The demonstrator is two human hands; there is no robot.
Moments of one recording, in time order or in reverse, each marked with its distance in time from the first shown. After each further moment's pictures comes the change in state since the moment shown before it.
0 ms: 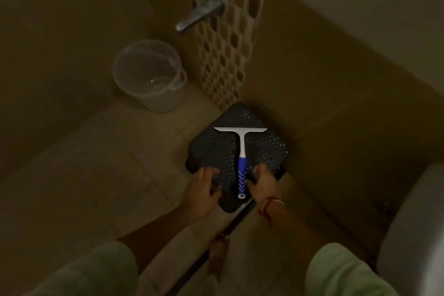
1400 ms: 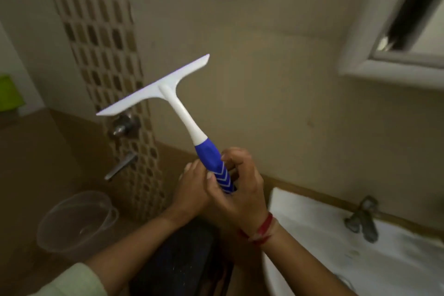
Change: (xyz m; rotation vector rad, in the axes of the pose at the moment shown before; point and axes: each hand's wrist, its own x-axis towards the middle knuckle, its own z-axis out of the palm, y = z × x) left_hand -0.071 0.361 -0.140 -0.080 0.104 0.577; right_hand -0.305 -0.123 -0.285 0.337 1.096 -1.137
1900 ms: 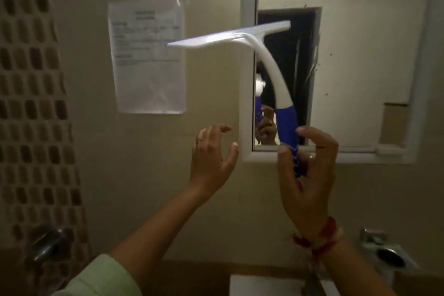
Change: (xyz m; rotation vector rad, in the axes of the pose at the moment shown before) left_hand 0.108 0.248 -0.009 -0.031 0.472 0.824; right_hand 0.119 -0.076 -0.203 -0.210 0.491 -0.398
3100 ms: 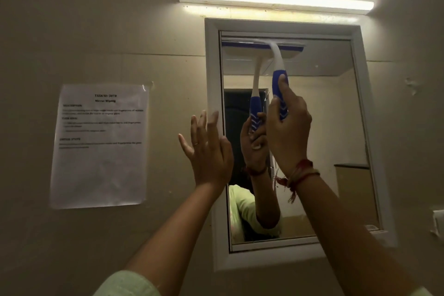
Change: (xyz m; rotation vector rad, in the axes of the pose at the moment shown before) left_hand 0.182 0.032 0.061 -0.058 0.389 0.106; right_hand 0.212 0.065 0.030 -0.428 0.286 -0.096
